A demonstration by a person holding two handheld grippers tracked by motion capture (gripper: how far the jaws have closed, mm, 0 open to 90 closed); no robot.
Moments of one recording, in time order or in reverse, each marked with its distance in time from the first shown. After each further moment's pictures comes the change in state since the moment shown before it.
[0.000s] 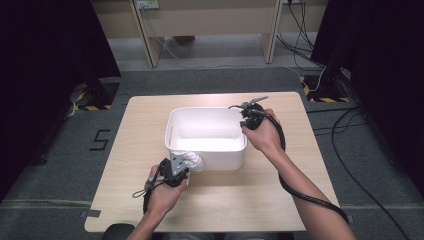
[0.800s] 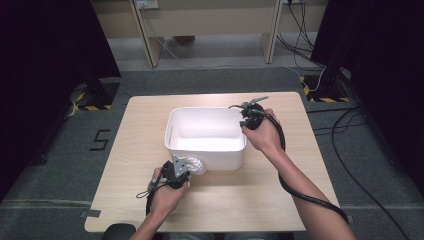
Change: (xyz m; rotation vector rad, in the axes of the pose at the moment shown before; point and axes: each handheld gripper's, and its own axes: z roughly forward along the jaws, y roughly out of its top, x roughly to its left) left arm -0.004 -0.014 0.017 0.038 -0.007 -0.004; right arm 0.000 0.000 0.000 -0.004 0.003 0.008
